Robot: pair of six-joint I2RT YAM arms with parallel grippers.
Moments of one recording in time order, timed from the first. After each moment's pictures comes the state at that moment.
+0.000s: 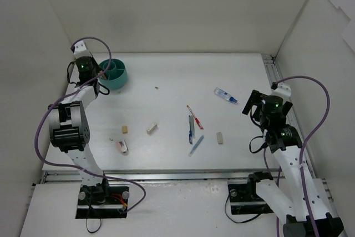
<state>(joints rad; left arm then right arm) 0.12 1.87 1.29 0.44 -0.14 -0.21 0.11 0.80 0.81 -0.55 0.36 0.33</state>
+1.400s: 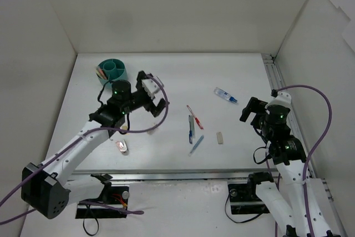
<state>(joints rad) -0.42 1.18 1.01 -0.02 0.38 0.30 0.11 0.66 0.76 -0.58 0.20 0.35</state>
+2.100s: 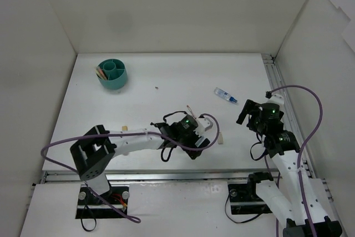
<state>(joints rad) -1.04 1.64 1.04 -0.24 0.11 -0.14 0.11 0.75 0.72 -0.62 0.19 0.42</state>
